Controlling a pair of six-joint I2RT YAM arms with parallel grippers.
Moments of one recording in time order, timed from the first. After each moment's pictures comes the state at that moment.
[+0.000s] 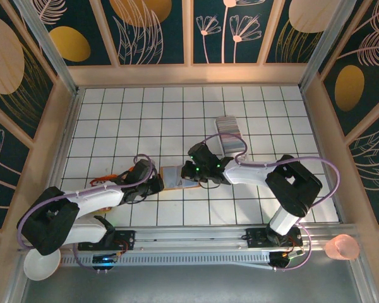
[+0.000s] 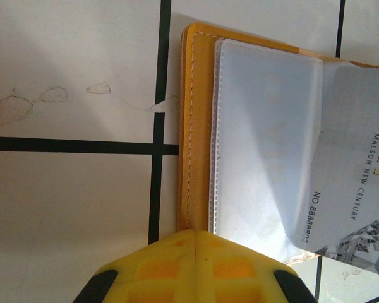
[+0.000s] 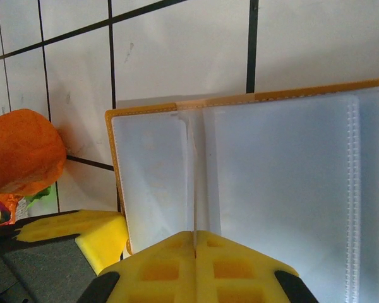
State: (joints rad) left arm -0.67 1.28 0.39 -0.05 0.09 -0.89; right arm 0.91 1.66 0.85 -0.04 -0.18 0.99
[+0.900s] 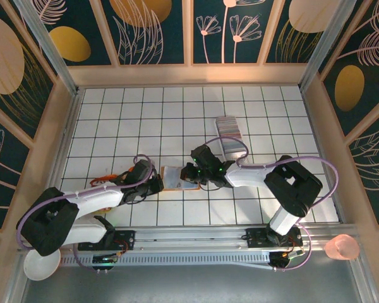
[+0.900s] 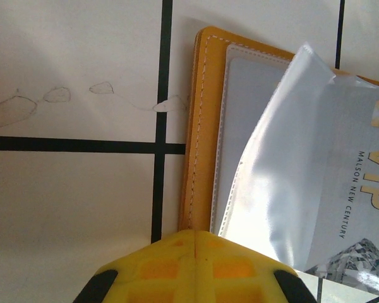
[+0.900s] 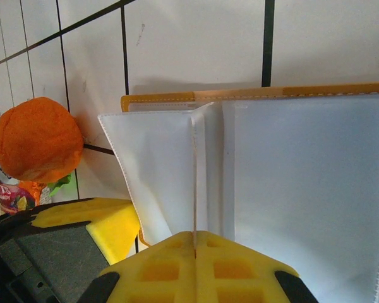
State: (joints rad) left arm -0.67 1.27 0.39 -0.05 0.09 -0.88; right arm 0.90 1.66 0.77 0.09 -0.25 1.04
